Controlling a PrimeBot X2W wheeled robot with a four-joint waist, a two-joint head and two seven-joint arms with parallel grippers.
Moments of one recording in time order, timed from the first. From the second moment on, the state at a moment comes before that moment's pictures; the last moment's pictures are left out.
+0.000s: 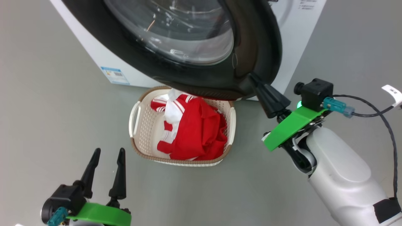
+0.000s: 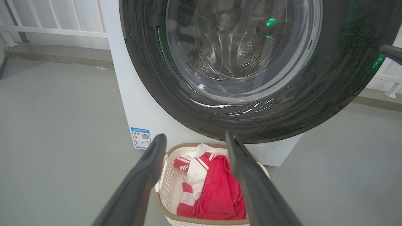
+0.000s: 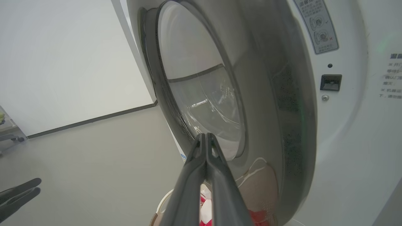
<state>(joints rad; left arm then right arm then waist) -0.12 0.04 -0.11 0.19 -0.27 -0.13 -0.25 -0.70 -0.23 0.53 0.48 0.59 0.13 -0.26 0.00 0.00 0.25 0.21</state>
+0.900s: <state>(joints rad) -0.23 0.03 -0.16 0.17 -0.28 -0.13 -0.25 -0.86 -0.25 0.29 0.53 0.54 0.13 -0.26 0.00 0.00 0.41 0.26</state>
